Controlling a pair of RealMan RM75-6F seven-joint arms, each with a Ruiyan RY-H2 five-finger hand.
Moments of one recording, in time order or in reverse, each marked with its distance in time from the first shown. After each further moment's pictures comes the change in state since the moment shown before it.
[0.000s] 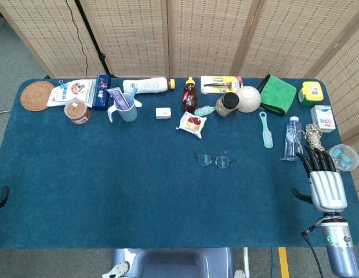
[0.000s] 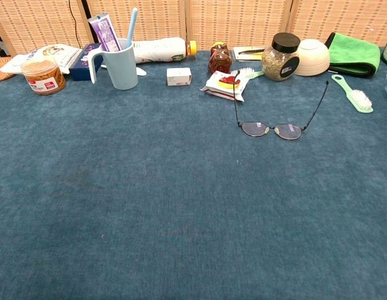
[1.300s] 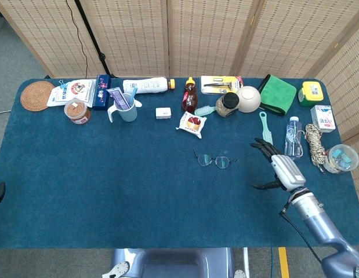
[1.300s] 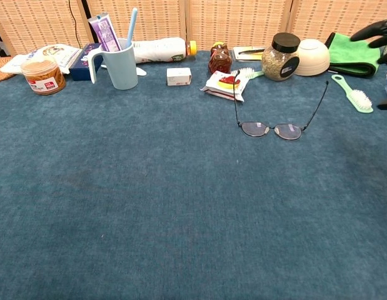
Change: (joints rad) left arm -0.010 0.030 -0.017 -0.025 -0.004 0.014 0.016; right arm 0.257 0.024 0.041 0.068 -0.050 -0.426 0.661
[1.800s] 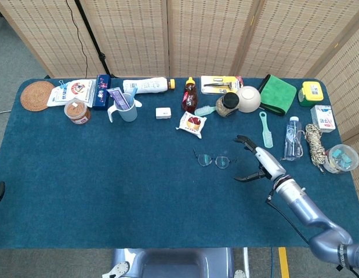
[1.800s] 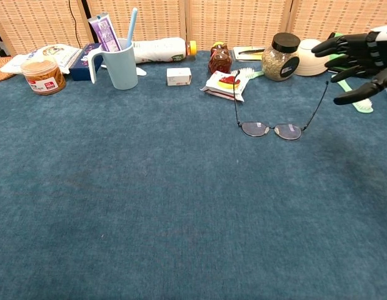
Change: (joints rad) left arm -0.007 -0.005 -0.003 0.006 -0.020 -0.013 0.013; right arm 0.131 -0.068 0.016 0.117 0.000 -0.189 0.385
